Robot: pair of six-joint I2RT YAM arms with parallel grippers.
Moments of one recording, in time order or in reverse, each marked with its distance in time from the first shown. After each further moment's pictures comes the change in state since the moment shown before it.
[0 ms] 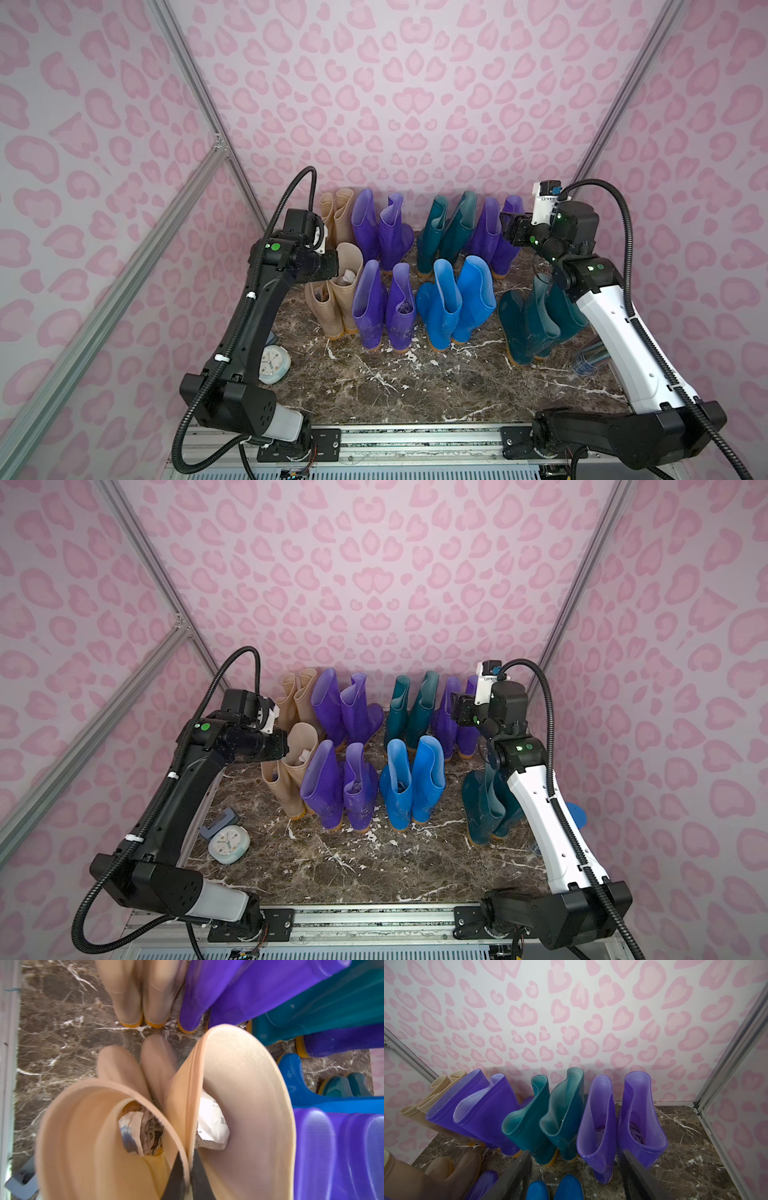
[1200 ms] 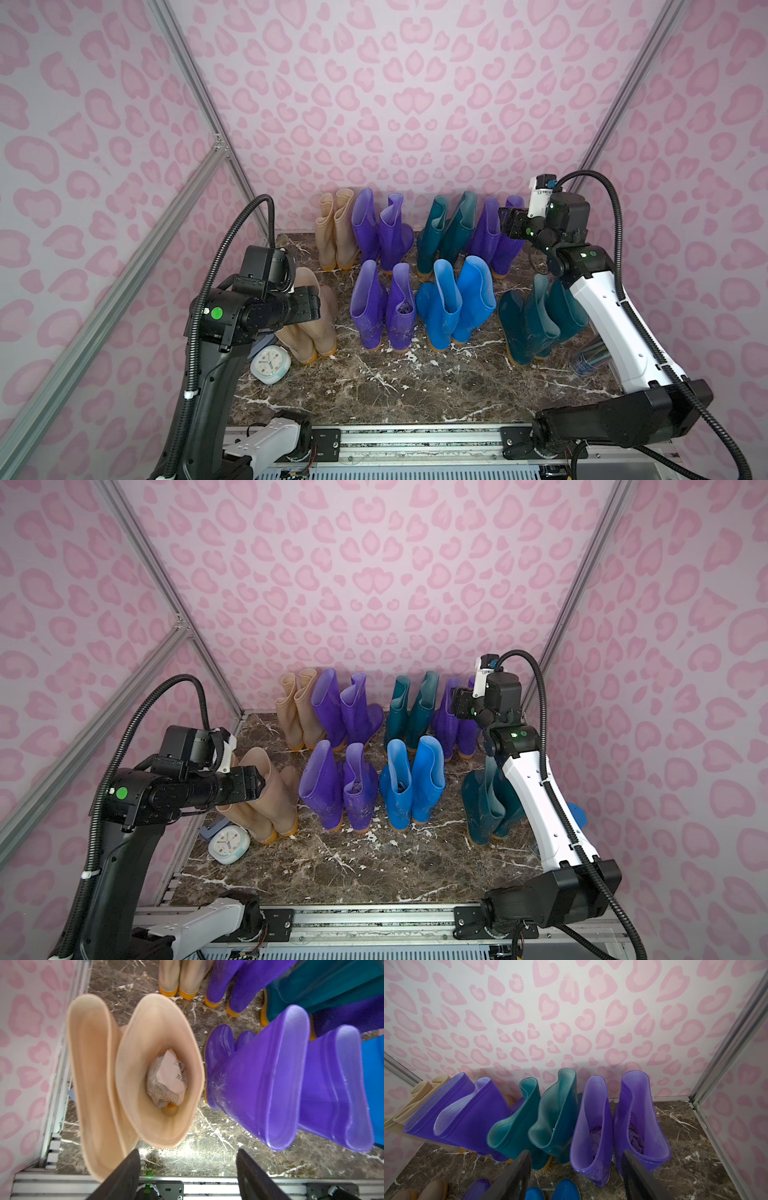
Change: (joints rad) left arm -0.049 -0.358 -0.003 -0.371 -0.221 -0.129; right arm -0.001 0.101 0.080 -0.031 0.011 0.017
